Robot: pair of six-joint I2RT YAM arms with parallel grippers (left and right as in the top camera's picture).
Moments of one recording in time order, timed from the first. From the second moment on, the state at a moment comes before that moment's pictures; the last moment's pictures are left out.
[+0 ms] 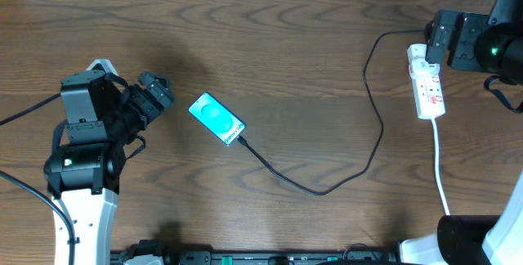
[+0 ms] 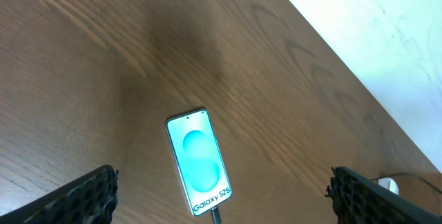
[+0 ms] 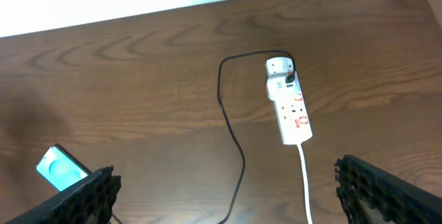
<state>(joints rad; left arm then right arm) 0.10 1.05 1.03 -0.73 0.20 -0.65 0.02 1.66 2.54 -1.69 0.02 0.15</state>
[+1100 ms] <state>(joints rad) 0.10 1.05 1.03 -0.88 0.17 -0.64 0.02 1.66 2.54 -1.69 0.02 0.15</state>
